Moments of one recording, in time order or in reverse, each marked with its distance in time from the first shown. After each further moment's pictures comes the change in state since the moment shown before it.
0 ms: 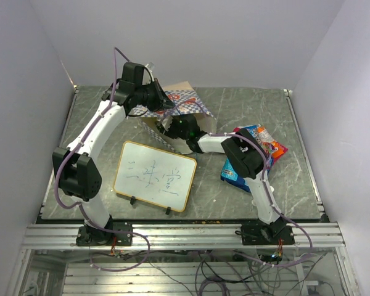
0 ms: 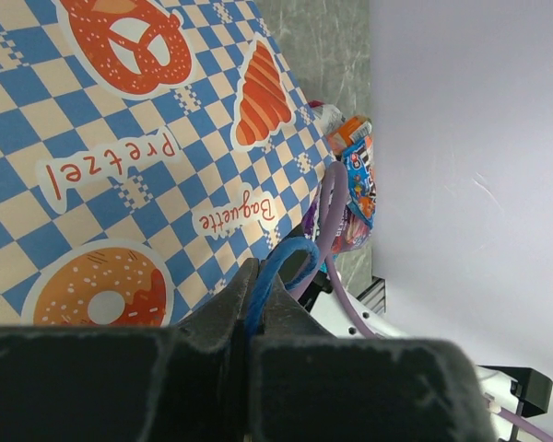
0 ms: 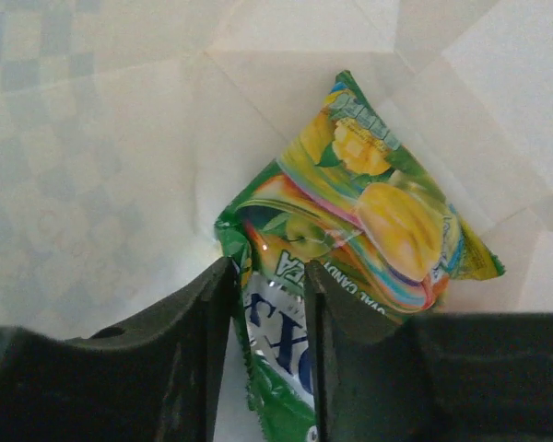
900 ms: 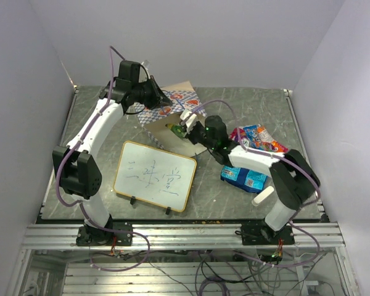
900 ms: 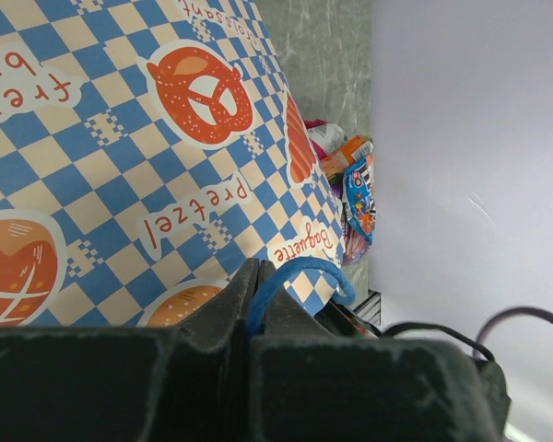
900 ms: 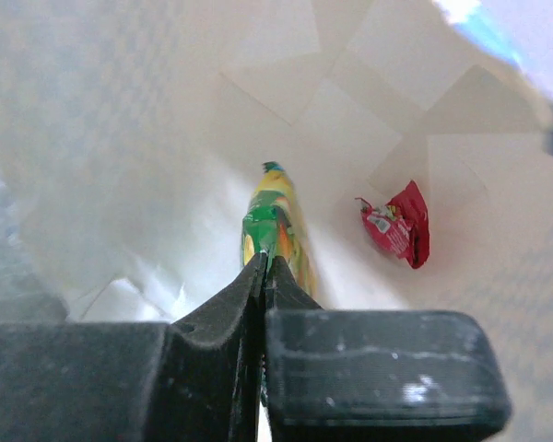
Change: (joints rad) left arm 0.048 0.023 0.022 0.000 0.002 -0.002; right arm 0.004 -0.578 -0.471 -0.023 0.076 0.164
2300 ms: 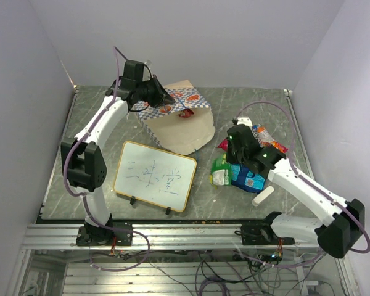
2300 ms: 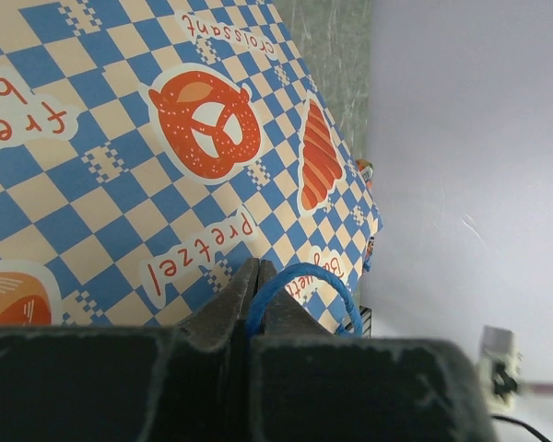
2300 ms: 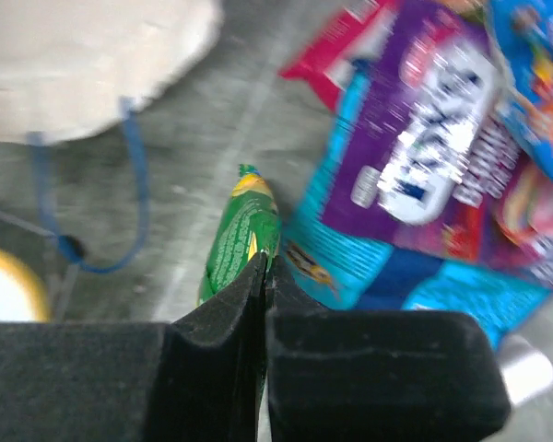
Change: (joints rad) left arm 0.000 0.104 0.042 0.074 0.004 -0.045; right arm -0.007 -0.611 -0.017 -1.091 0.506 0.873
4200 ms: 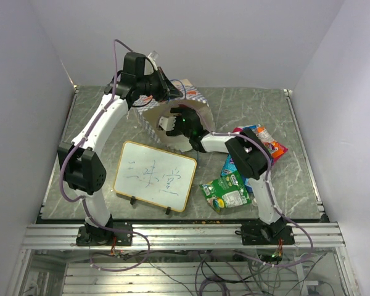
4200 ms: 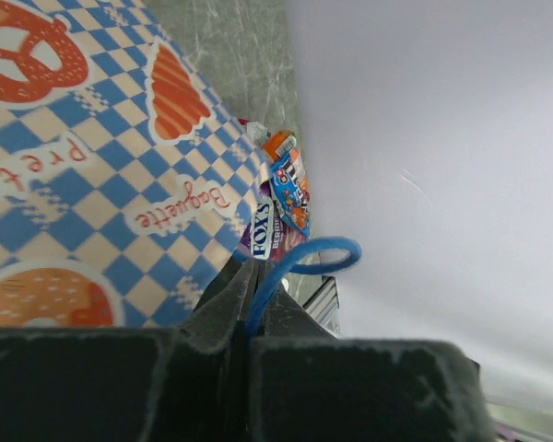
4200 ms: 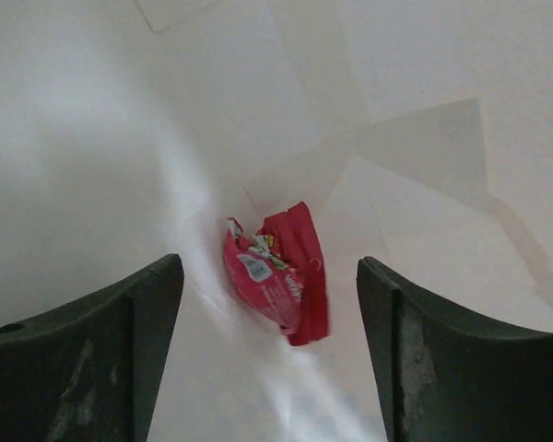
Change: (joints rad) left arm -0.047 -0.041 0.078 -0.005 0.106 -0.025; right arm -0.014 1.105 0.417 1.115 -0.294 -1.545
